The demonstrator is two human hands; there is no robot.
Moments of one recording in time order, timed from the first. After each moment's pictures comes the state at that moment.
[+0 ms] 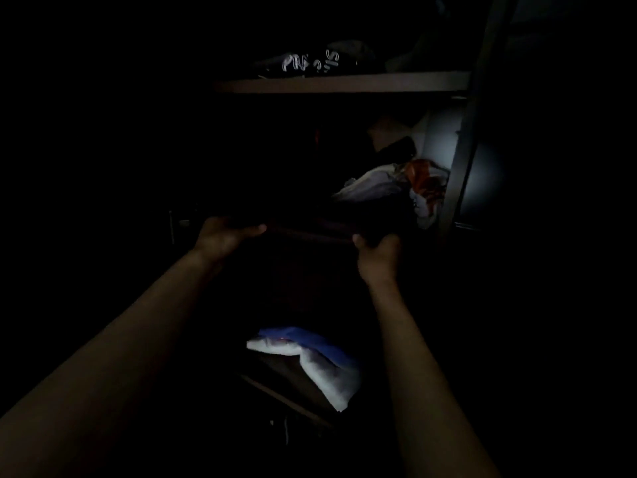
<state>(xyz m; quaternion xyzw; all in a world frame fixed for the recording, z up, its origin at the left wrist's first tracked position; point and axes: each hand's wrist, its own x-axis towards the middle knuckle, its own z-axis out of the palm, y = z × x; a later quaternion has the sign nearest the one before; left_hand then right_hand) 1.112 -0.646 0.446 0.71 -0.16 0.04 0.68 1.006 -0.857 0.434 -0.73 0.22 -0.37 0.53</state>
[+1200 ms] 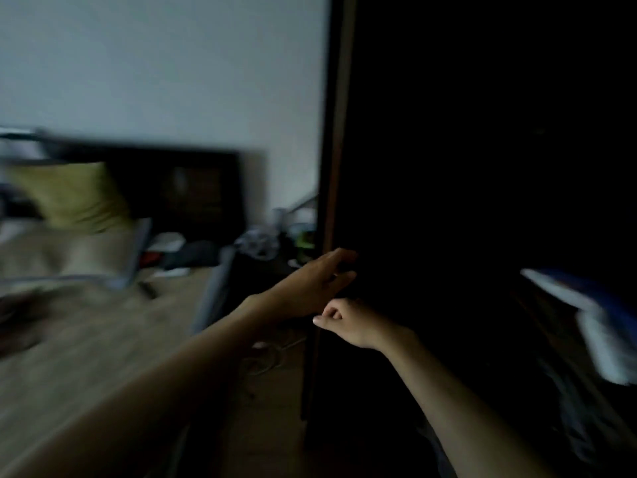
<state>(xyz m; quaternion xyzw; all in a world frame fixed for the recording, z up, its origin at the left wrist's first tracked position) 0.743 -0.404 0.274 0.93 0.02 0.12 0.35 0.819 -0.532 0.236 -0.87 -0.41 0.23 0.16</state>
